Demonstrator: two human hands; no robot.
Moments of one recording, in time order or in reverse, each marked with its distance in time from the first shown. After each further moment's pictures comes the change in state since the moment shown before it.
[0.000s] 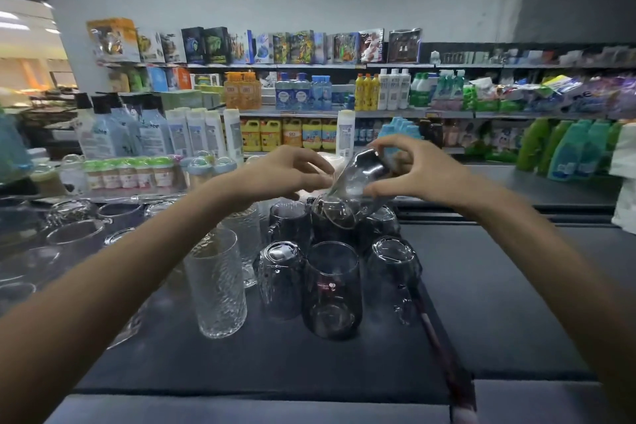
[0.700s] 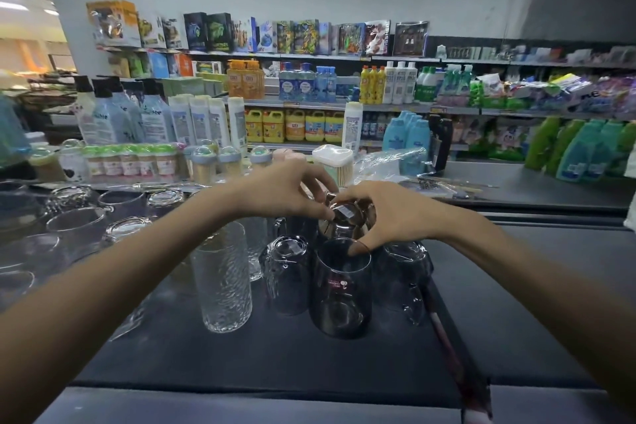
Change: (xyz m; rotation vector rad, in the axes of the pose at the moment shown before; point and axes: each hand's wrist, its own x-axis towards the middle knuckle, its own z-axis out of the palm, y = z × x) left_hand -0.007 -0.026 0.005 0.254 -0.097 0.122; right_hand 0.020 0.018 0.062 -0.317 -0.304 -0.161
